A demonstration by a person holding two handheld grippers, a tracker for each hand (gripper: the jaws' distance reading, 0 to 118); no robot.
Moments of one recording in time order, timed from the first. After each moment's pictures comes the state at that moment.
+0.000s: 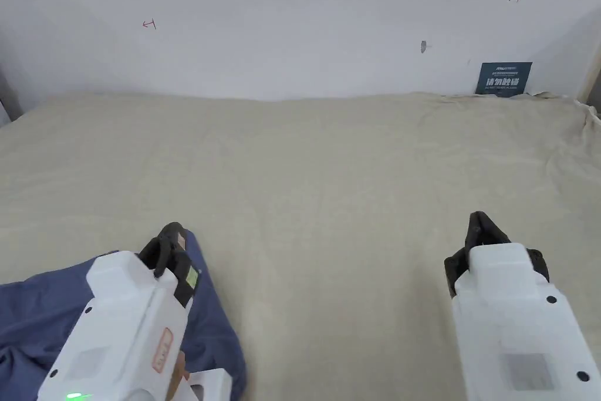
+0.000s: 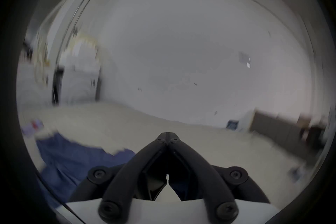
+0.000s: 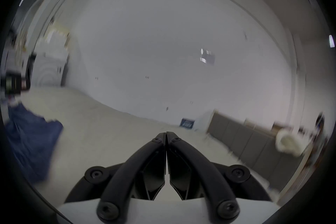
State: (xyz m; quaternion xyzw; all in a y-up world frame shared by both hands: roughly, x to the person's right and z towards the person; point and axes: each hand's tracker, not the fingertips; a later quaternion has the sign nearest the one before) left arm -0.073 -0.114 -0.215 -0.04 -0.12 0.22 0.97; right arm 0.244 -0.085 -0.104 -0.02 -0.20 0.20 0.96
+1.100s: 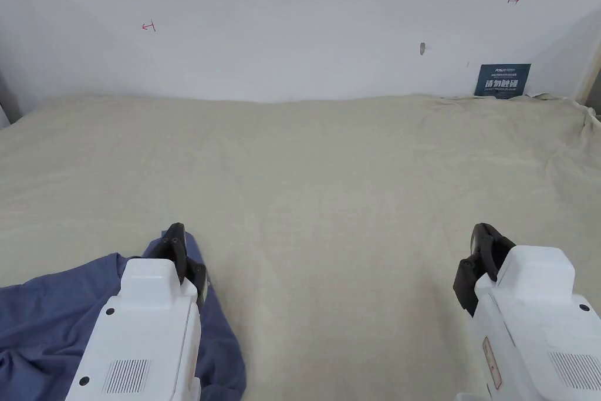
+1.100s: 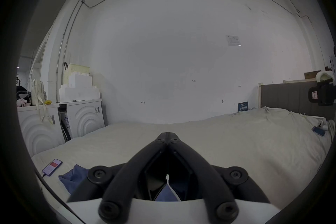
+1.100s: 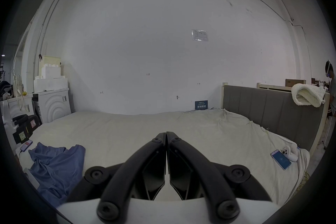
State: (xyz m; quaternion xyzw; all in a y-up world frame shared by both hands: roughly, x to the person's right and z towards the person) left arm -0.046 -0.118 -0.201 0.02 -0.08 -0.05 1.00; right arm 0.275 -0.084 -0.093 -0.04 -0.16 -0.01 0.99
